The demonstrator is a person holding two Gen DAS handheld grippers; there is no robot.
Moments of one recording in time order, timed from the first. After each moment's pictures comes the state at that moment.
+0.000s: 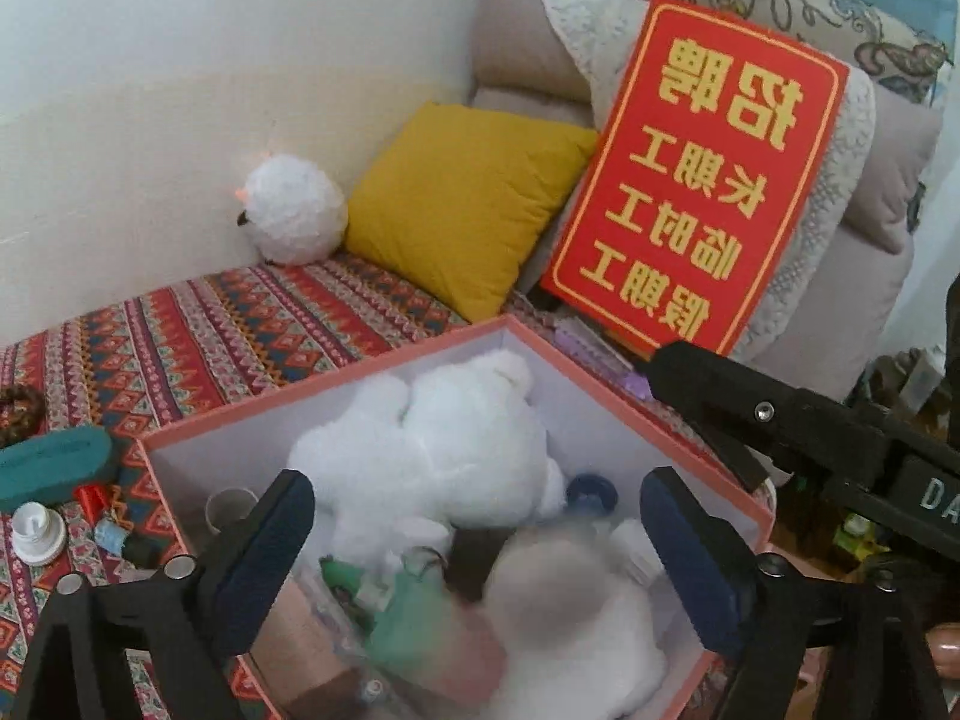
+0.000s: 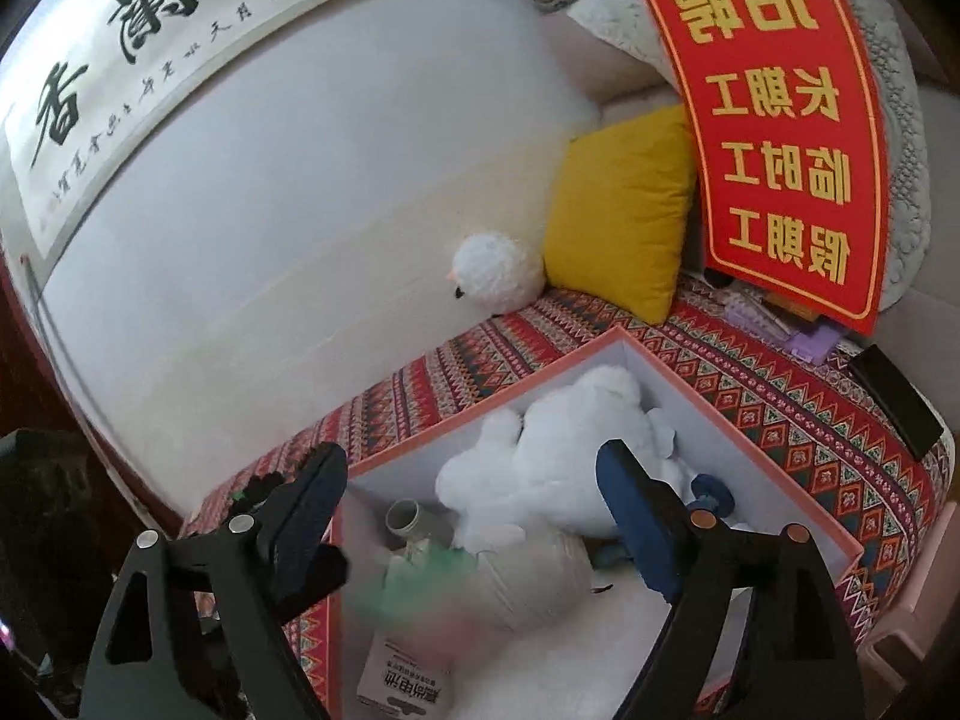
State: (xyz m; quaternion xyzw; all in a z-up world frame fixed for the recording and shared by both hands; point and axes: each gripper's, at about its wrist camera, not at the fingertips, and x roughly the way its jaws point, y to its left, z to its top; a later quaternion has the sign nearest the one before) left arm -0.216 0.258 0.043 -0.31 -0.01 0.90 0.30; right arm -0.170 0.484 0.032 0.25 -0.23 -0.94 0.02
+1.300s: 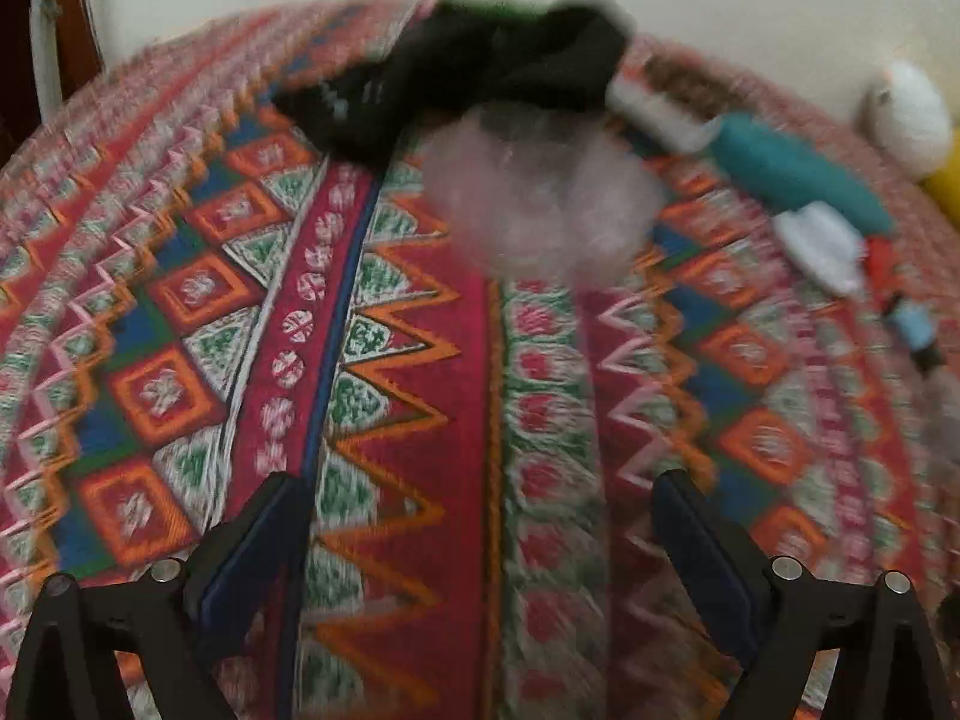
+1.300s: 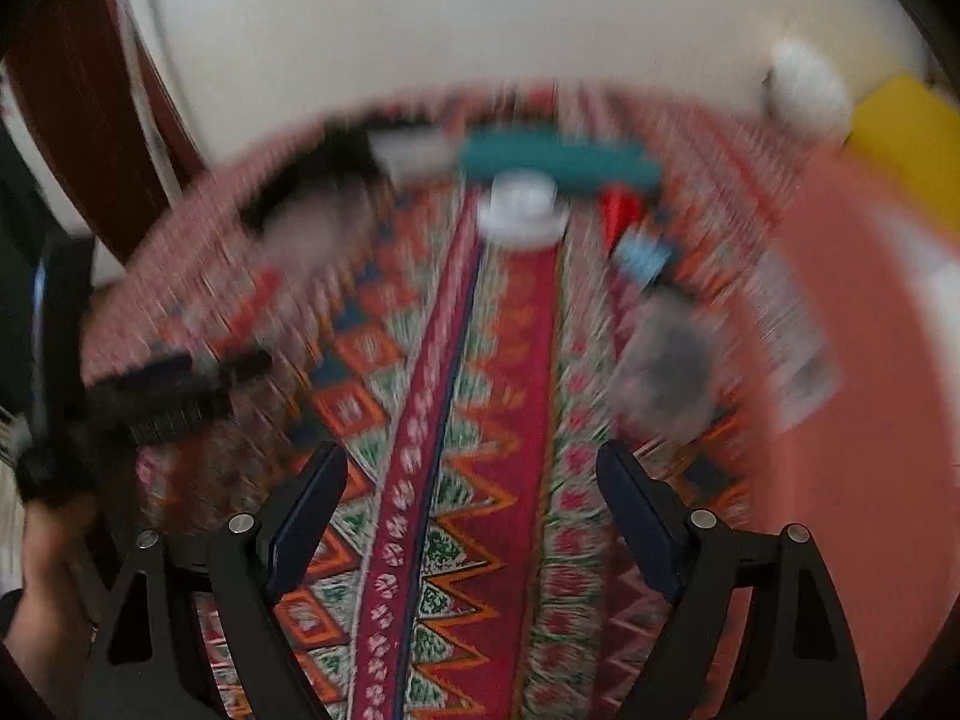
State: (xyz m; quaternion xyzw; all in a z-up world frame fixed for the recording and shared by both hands) left arm -0.284 -0.115 -0.168 -0.47 -0.11 0.87 -0.09; right arm -0.299 0.119 -0.164 0.52 0.03 -0.83 0.19
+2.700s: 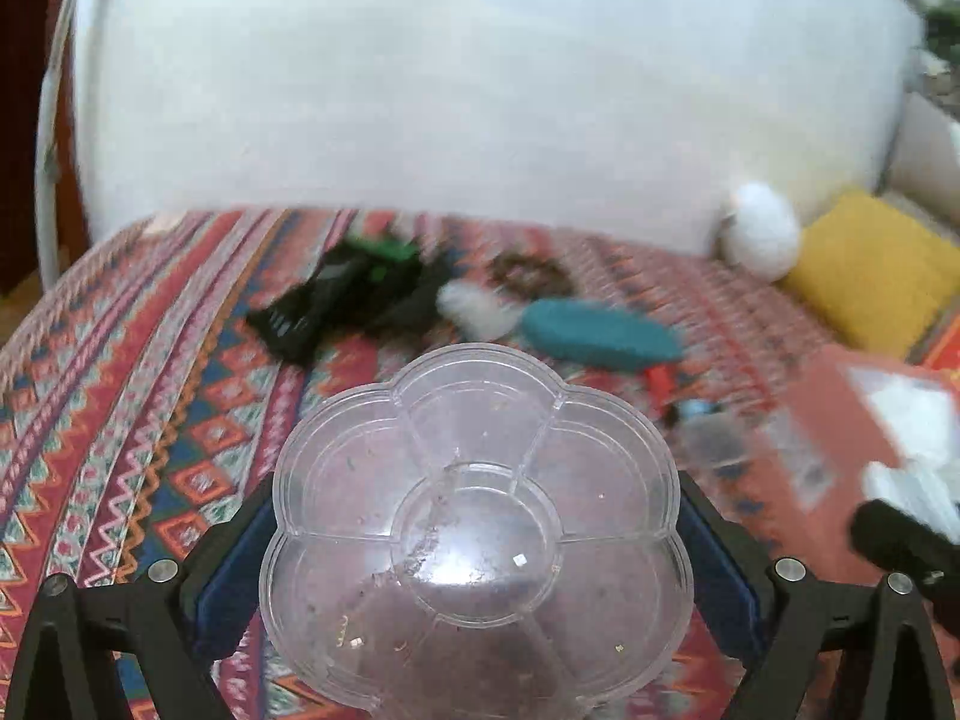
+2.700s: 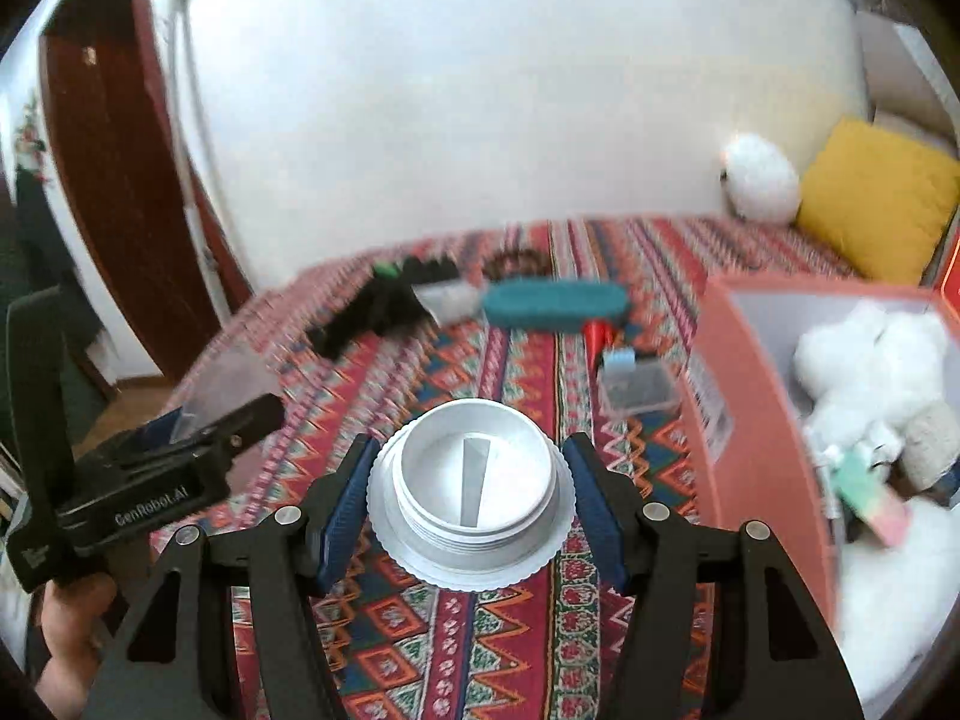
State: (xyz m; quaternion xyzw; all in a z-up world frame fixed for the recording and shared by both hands) left arm -0.177 -0.062 -0.033 -0.31 -0.10 0.94 -0.01; right arm -0.178 0.169 -0.045 0.33 -0.04 -0.92 0.21
